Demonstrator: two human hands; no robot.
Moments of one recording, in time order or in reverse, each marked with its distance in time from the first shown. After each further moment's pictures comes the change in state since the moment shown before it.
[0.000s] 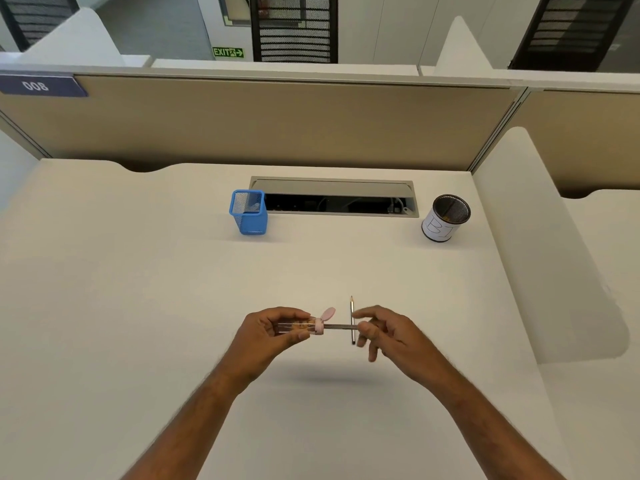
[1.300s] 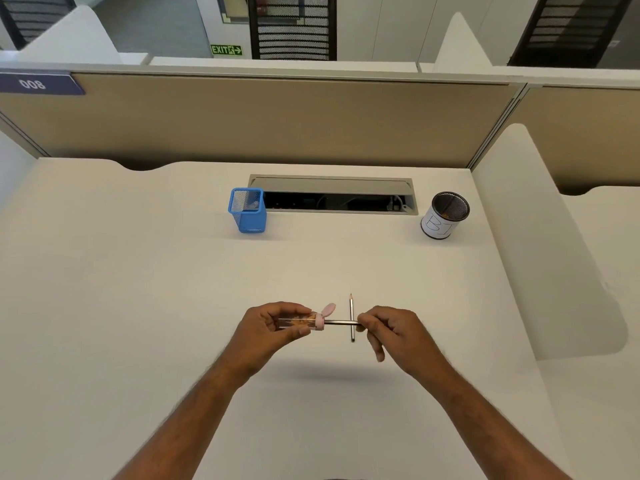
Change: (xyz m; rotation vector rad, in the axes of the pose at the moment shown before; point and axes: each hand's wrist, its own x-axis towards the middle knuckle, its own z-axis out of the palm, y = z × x) left_hand 0.003 0.006 0.000 0.035 -0.013 0.016; right_hand 0.000 -0.006 0.004 -0.066 0.118 -0.061
